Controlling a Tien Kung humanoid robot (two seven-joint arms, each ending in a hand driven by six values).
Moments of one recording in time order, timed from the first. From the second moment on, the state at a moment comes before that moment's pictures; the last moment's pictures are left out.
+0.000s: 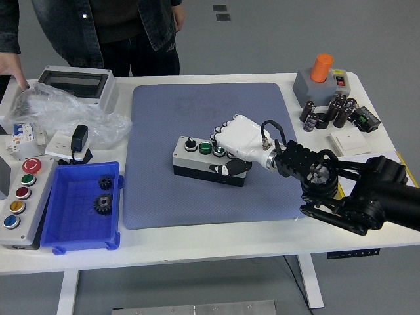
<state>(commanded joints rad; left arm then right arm) -0.01 0.28 -0.42 -0.22 0.46 0.05 -0.04 0.93 -0.33 0.09 1.12 -2.14 -0.26 -0.14</state>
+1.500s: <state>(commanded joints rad) 0.00 0.27 -0.40 -0.21 0.44 0.02 -0.05 0.92 -0.41 0.05 1.25 -2.05 -0.28 -0.33</state>
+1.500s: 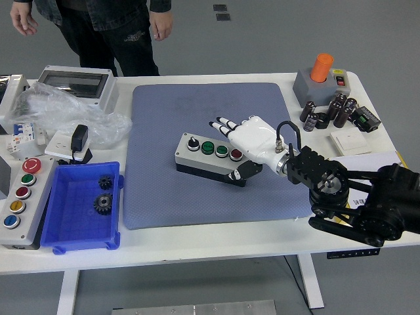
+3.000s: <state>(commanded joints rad) -0.01 0.27 -0.40 -0.22 0.44 0.03 -0.05 0.90 -0.43 0.07 1.19 -2.01 -0.29 -0.34</state>
